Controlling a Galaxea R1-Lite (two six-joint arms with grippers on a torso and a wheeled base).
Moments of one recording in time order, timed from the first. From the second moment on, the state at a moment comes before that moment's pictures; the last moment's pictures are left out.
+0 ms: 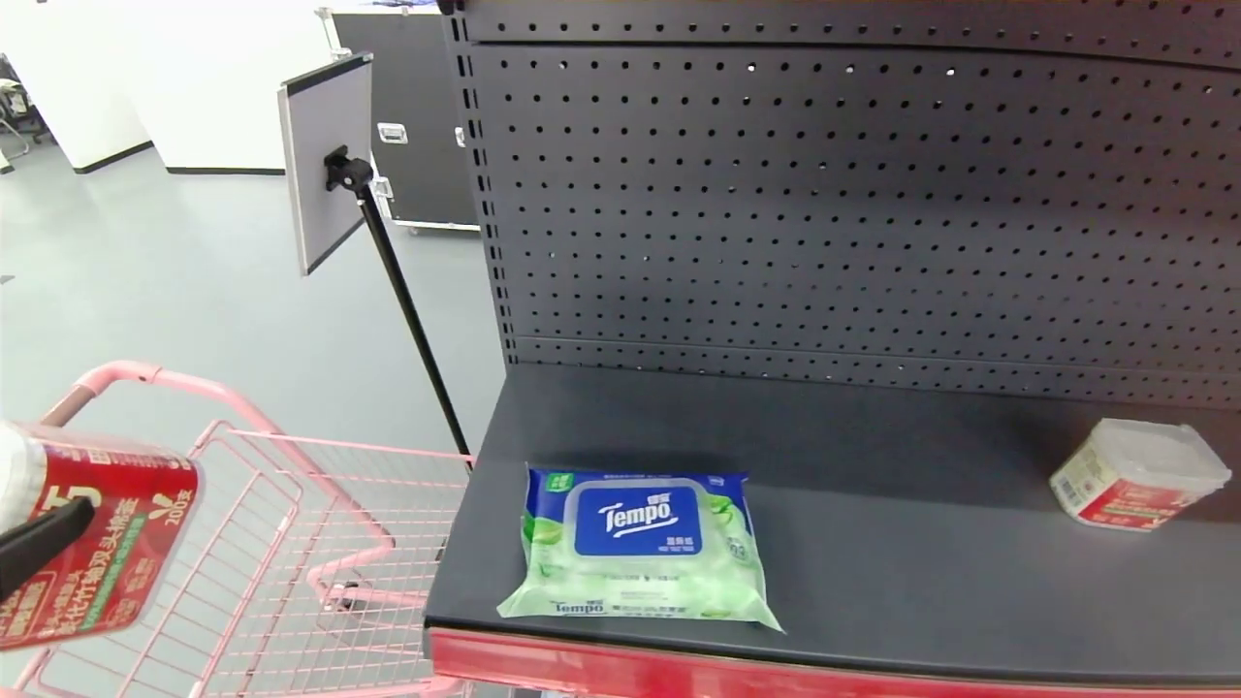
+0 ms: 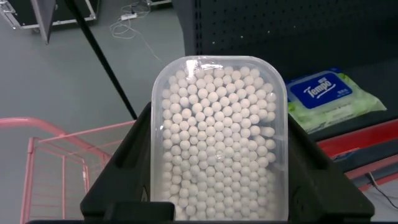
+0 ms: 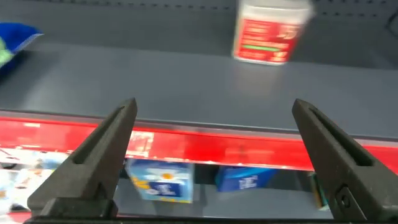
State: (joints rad) left arm -0.15 0.68 -0.61 0.06 -0.21 0.10; right arm 0.00 0.00 0.00 0.01 -0.04 -0.03
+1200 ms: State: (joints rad) left arm -0.16 0.67 -0.60 0.06 -0.22 0.13; right arm 0.00 0.00 0.00 0.01 -0.04 -0.03
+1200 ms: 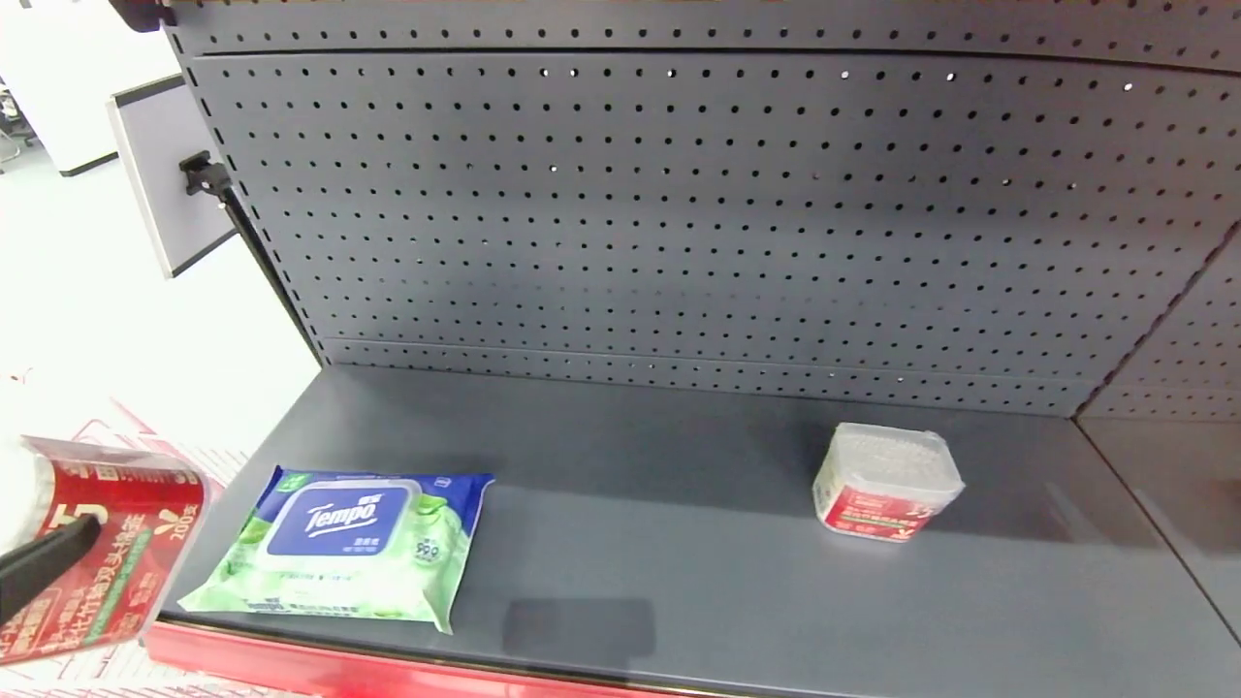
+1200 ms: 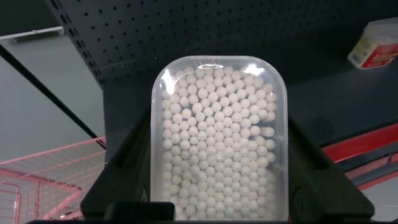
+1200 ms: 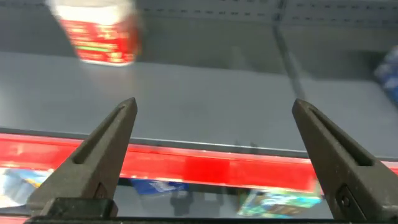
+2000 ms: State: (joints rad) left arm -0.16 0.67 -0.60 0.06 -0.22 0.13; right arm 0.00 0.00 0.00 0.01 -0.04 -0.03
